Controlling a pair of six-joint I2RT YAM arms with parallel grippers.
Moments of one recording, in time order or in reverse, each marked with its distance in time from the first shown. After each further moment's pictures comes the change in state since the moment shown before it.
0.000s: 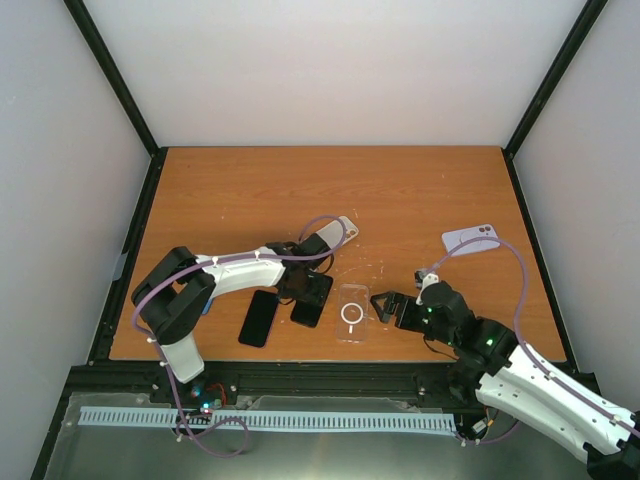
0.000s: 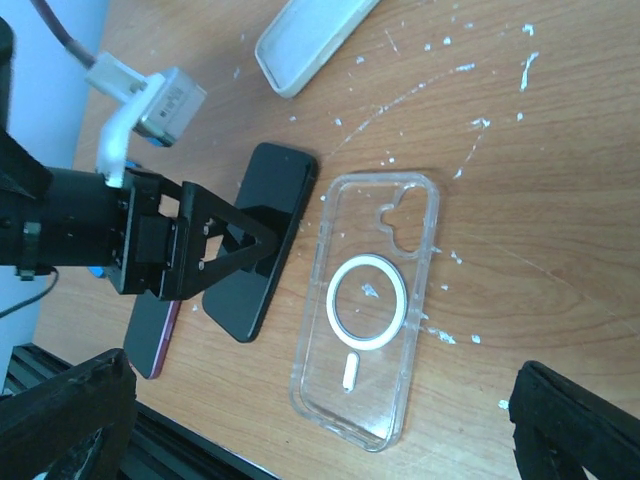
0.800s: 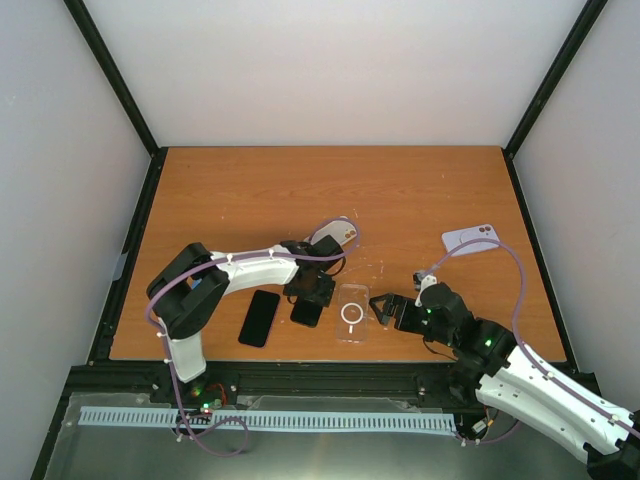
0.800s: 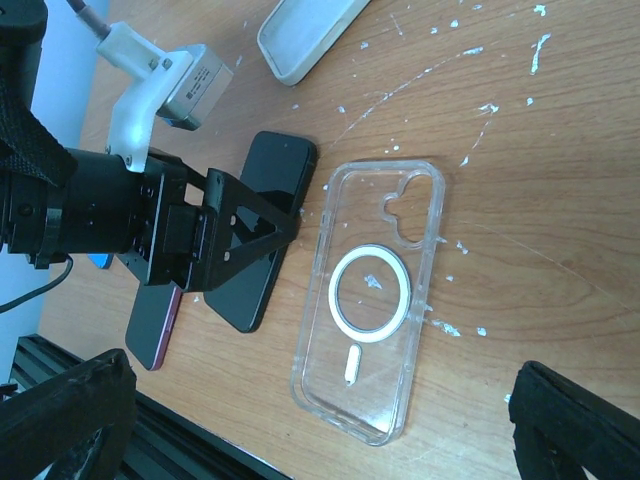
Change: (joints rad) left arm -0.050 0.083 0.097 -0.076 -0.082 0.011; right arm 0.000 0.011 -0.029 0.023 -0.030 0.002
